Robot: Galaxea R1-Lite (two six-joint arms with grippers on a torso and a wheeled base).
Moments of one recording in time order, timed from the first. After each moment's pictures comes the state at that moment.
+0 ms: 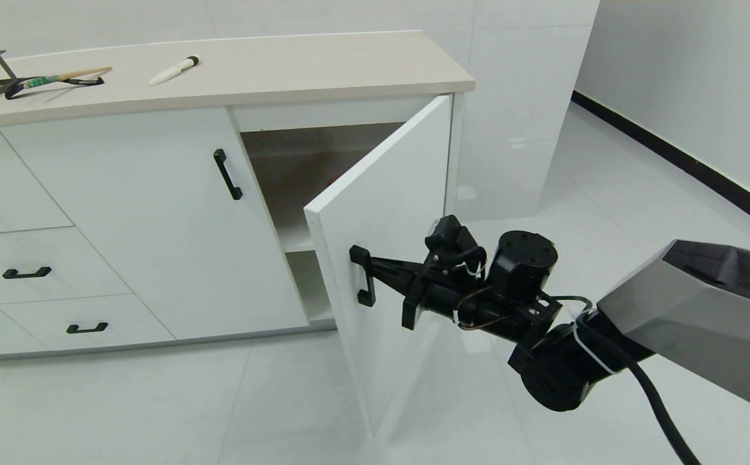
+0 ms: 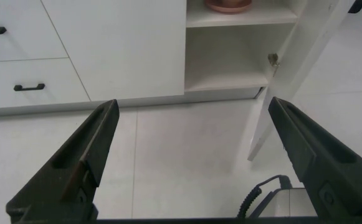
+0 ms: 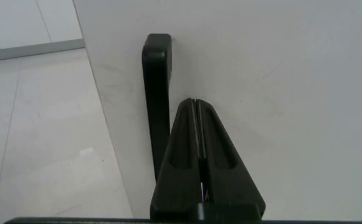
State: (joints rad) left arm 0.00 0.00 0.00 0.00 0.00 -0.03; right arm 0.69 2.25 -1.11 -1.36 0.48 -0.11
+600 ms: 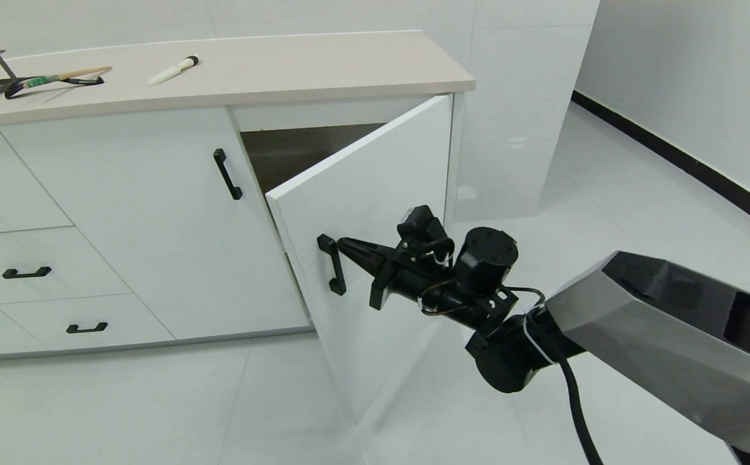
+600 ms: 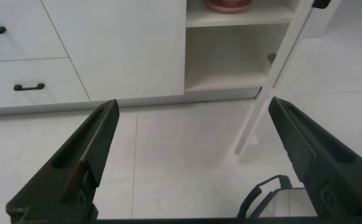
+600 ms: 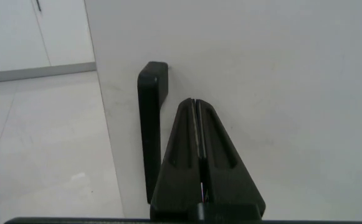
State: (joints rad) left arm 0.00 0.00 0.00 0.00 0.00 -0.03; right arm 0.72 2.40 -1.38 -1.37 0.44 -0.07
